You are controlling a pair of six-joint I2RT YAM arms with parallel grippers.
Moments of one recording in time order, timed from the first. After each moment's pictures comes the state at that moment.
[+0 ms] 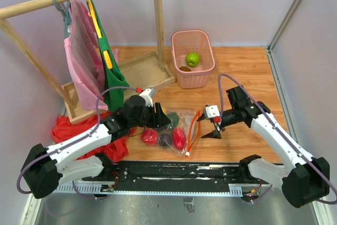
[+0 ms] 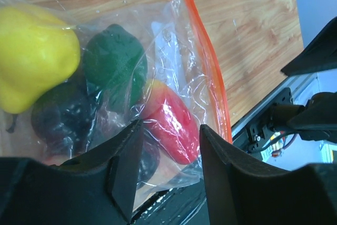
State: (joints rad) left arm -0.77 1.03 0.62 -0.12 0.12 -0.70; right arm 0.35 1.06 0.83 -0.87 -1.10 -1.27
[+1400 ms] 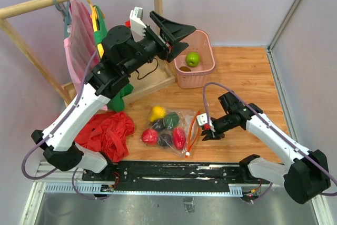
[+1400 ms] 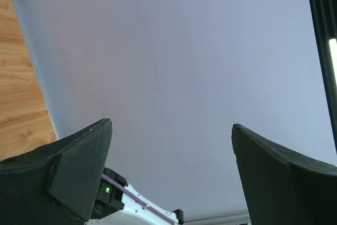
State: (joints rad) left arm -0.77 1.41 1.81 -0.28 0.05 -1.27; right arm 0.47 1.10 0.75 -0.91 -0.86 -1.22
